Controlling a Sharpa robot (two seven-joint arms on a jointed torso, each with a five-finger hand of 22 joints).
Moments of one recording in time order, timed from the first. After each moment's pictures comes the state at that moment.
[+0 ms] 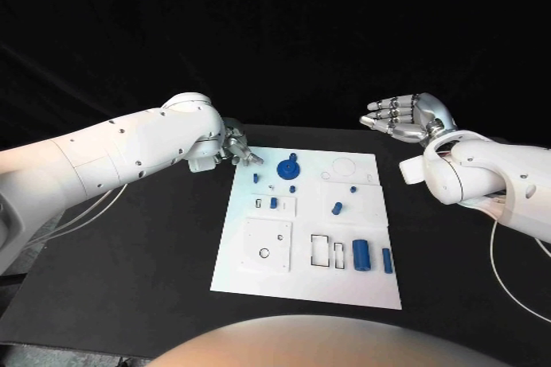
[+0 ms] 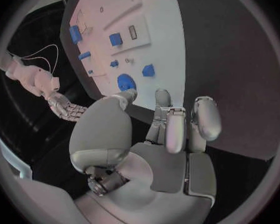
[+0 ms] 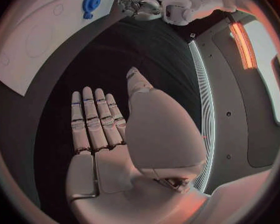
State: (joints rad) left arm 1.28 -0.57 -0.01 1.14 -1.11 0.26 -0.53; left_hand 1.06 -0.17 0.40 0.29 0.16 0.78 0.11 0.71 0.58 1.09 0.04 1.10 0.69 1.47 -0.02 1.49 1.31 0.07 1.31 0.08 1.40 1.19; right arm 1.29 -0.87 -0.17 1.45 -0.38 -0.58 0.27; right_hand 1.46 -0.17 0.08 0.29 0.13 0.87 0.23 0.10 0.21 0.97 0.22 0.07 0.06 0.92 0.18 0.11 0.17 0.17 0.71 0.29 0.06 0.29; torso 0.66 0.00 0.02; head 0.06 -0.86
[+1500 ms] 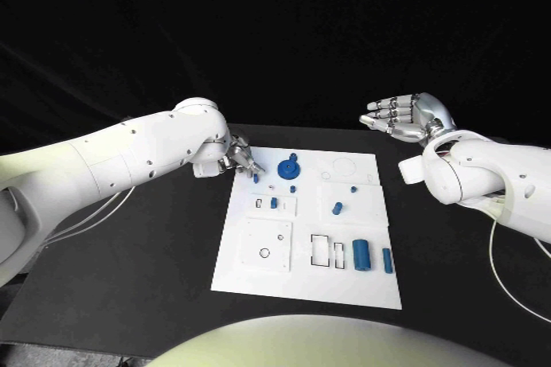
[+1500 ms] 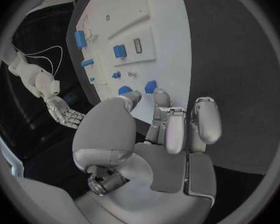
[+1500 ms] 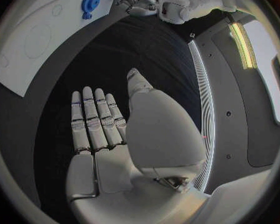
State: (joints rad) left arm 1.27 -0.53 -0.03 1.09 -1.04 0.34 -0.53; left_hand 1.11 -0.12 0.40 0.29 0.16 0.81 0.09 0.74 0.60 1.11 0.02 1.11 0.71 1.47 -0.04 1.49 1.31 0.07 1.33 0.07 1.42 1.22; right arm 1.29 -0.86 -0.17 1.45 -0.38 -0.58 0.27; right_hand 1.46 -0.16 0.08 0.29 0.13 0.88 0.22 0.10 0.21 0.98 0.21 0.07 0.06 0.93 0.18 0.11 0.17 0.17 0.71 0.29 0.06 0.28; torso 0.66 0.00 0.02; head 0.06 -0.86
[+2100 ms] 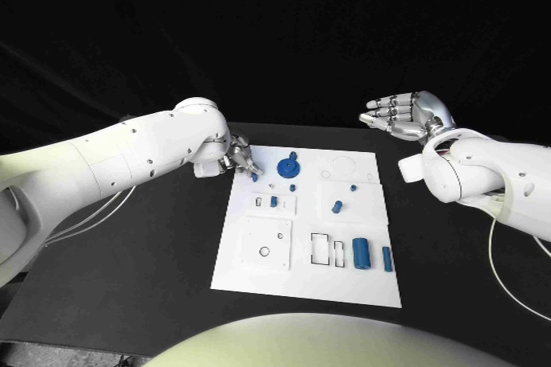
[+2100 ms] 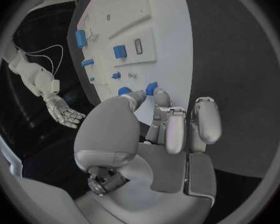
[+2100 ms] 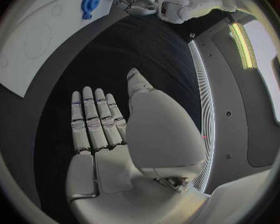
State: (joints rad) left arm 1.27 -0.52 -0.04 1.08 -1.02 0.34 -0.53; left_hand 1.19 -0.10 0.45 0.27 0.16 0.80 0.09 0.74 0.60 1.11 0.02 1.11 0.70 1.47 -0.04 1.49 1.31 0.07 1.33 0.07 1.42 1.22; right arm 1.29 -0.86 -0.17 1.45 -0.38 -0.58 0.27; right_hand 1.46 -0.16 0.08 0.29 0.13 0.88 0.22 0.10 0.21 0.98 0.21 0.07 0.06 0.93 0.18 0.11 0.17 0.17 0.71 0.29 0.06 0.28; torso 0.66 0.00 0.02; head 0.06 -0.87
